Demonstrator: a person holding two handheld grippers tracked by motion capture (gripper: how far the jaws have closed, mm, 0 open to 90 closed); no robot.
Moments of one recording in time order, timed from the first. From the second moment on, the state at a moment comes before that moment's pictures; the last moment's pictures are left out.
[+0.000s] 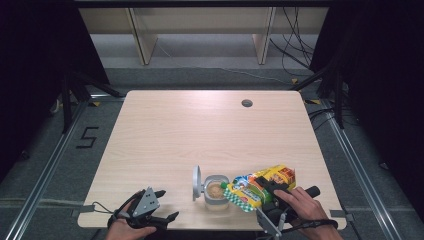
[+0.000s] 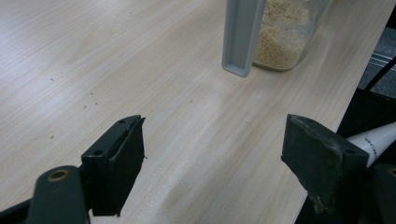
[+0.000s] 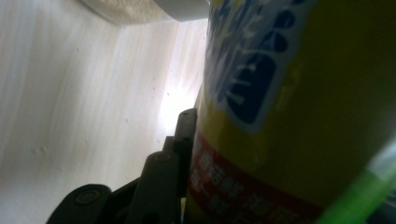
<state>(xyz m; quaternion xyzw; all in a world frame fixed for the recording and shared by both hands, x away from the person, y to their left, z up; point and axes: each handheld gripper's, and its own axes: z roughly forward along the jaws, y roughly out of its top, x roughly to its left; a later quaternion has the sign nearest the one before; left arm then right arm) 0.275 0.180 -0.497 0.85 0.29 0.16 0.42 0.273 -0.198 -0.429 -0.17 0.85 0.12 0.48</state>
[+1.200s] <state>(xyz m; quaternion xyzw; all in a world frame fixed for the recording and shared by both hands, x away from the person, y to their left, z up) 0.277 0.179 -0.500 0.85 0.28 0.16 0.42 0.337 -0.248 -0.457 0.13 0.80 0.45 0.37</state>
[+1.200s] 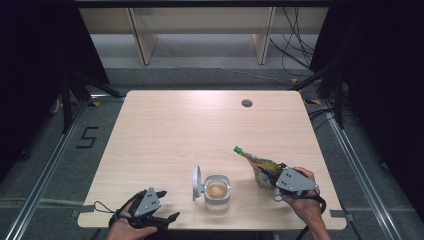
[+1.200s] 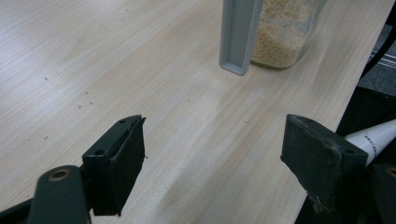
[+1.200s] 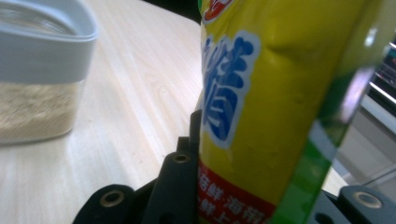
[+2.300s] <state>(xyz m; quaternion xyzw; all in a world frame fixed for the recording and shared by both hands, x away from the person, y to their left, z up) 0.275 0.179 -0.497 0.85 0.28 0.16 0.42 0.354 -0.260 -0.477 0.22 0.75 0.51 0.35</state>
